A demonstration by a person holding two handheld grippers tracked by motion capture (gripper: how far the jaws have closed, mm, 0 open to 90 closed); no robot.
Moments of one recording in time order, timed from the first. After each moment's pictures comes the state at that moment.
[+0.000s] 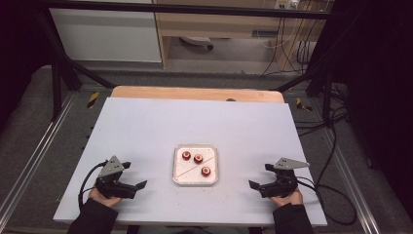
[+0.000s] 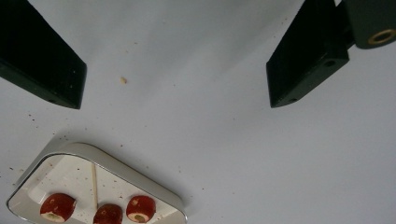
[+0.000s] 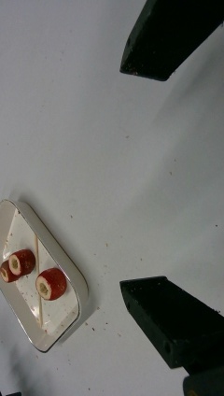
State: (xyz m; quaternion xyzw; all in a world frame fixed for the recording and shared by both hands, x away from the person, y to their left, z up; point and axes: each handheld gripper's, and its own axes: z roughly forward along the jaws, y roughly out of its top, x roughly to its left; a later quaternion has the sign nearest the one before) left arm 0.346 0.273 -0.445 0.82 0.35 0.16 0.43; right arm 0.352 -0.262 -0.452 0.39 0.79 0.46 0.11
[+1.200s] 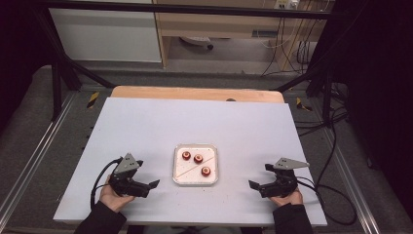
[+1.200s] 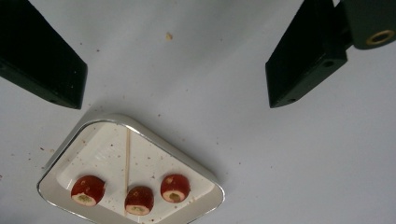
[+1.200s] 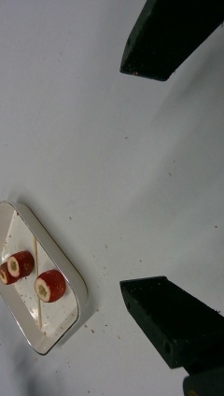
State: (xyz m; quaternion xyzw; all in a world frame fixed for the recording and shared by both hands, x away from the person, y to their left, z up) left arm 0.347 0.230 -0.425 0.84 0.33 0.15 0.41; right arm 0.352 -0.262 -0.452 0.39 0.79 0.46 0.11
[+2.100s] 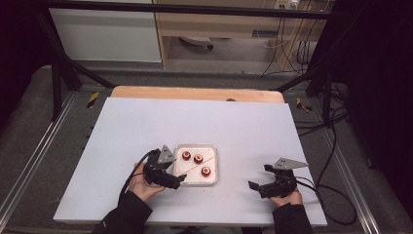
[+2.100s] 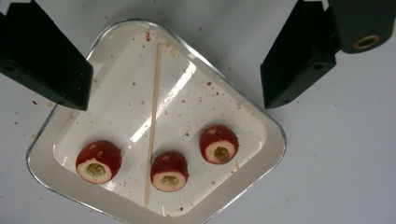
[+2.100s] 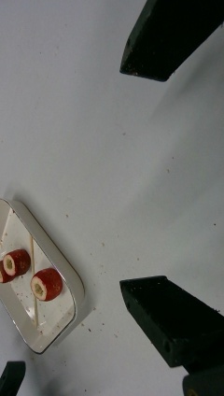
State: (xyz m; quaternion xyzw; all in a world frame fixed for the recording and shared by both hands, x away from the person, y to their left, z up) left arm 0.376 0.139 -0.421 0.87 0.31 0.16 0.35; right arm 0.352 -0.261 -0.453 0.39 0.79 0.46 0.11
